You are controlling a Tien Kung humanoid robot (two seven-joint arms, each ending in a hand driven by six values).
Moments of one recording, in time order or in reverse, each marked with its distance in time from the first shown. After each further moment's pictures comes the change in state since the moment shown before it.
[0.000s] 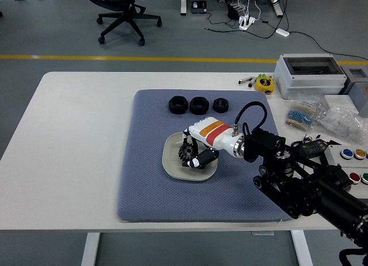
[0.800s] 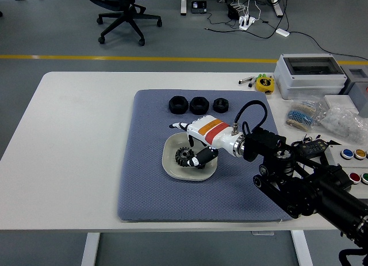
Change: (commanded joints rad) left arm -0.005 -0.001 0.006 0.000 -0.012 0.003 -0.002; right arm -0.007 -0.008 0.030 0.023 0.014 -0.022 0.020
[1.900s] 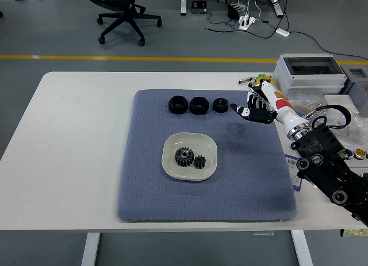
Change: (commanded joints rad) left arm 0.005 -0.012 0.013 0.007 -0.037 0.012 -0.013; right arm -0.152 -0.213 0.181 0.151 0.717 -0.178 -0.073
